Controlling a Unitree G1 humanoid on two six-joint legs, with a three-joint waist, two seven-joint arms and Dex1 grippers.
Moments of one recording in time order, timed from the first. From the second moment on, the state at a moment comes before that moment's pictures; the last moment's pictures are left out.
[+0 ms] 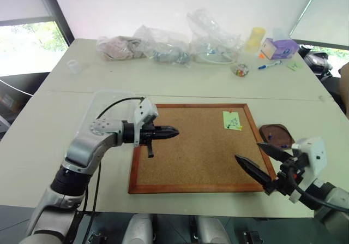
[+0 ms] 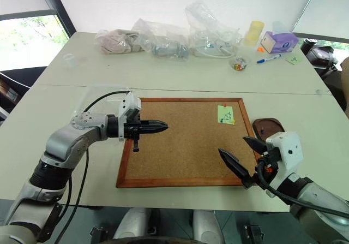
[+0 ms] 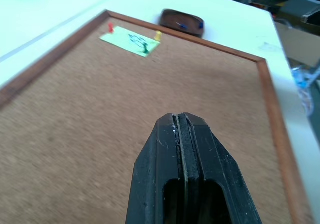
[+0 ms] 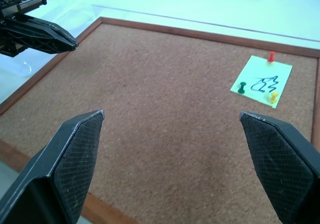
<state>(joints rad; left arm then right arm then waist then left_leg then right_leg) -0.51 0.52 -0.18 -0.15 -0.44 0.64 -0.97 0.49 -0.75 -0.53 -0.91 1.11 0.69 0.23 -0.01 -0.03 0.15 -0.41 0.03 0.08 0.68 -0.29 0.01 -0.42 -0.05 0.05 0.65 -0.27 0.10</state>
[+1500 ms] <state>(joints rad) -0.60 0.45 -0.41 0.04 -0.08 0.47 -0.98 -0.51 -0.49 -0.06 0.22 0.37 0.62 0.33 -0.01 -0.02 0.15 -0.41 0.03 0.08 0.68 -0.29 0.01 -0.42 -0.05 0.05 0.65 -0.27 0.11</state>
